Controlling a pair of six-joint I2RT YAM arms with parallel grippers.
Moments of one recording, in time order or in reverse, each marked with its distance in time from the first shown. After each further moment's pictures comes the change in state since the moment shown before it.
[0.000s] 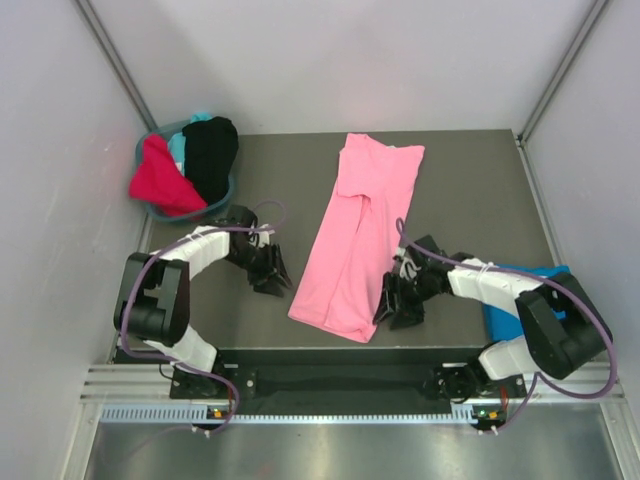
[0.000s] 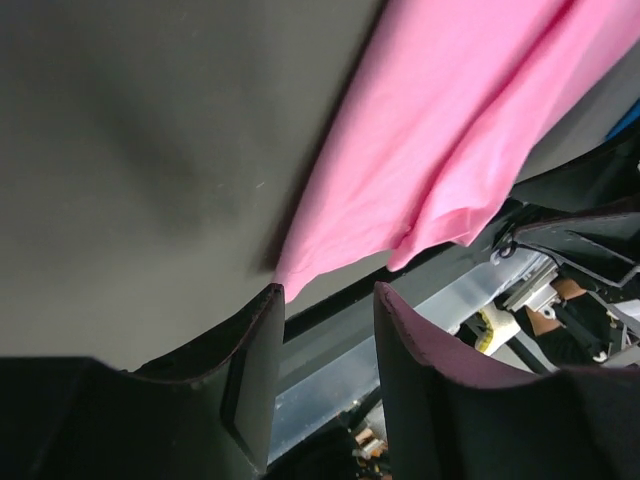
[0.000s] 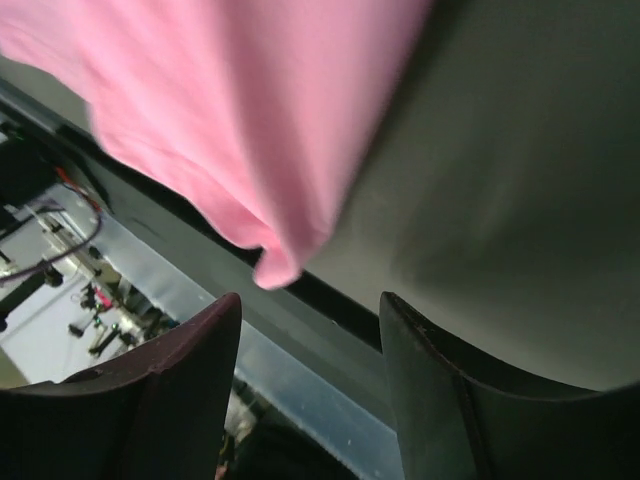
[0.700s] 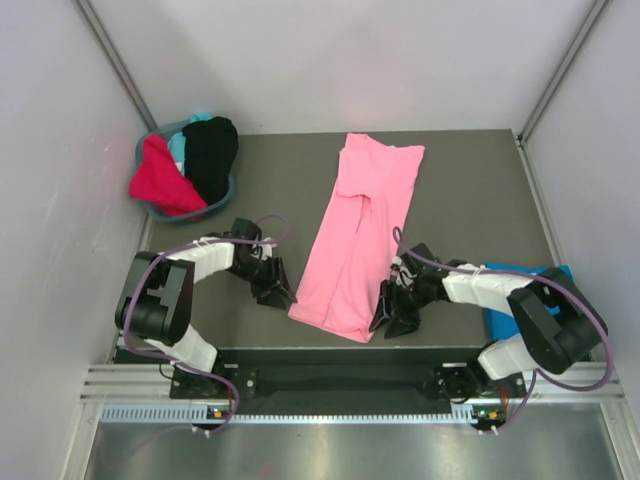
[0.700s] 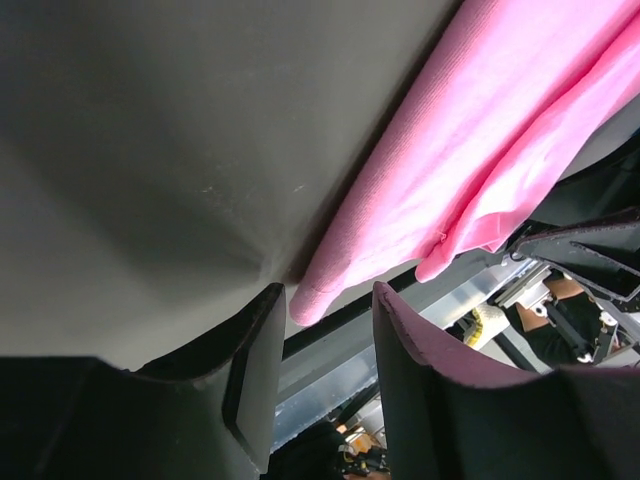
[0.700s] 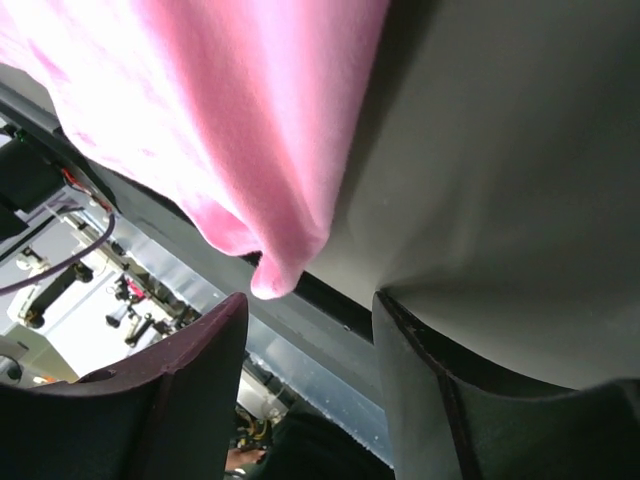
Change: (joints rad) left arm -0.031 0.008 -0.150 0.116 0.003 -0.066; right arm 0.076 0.021 -0.112 0.097 -0.018 0.146
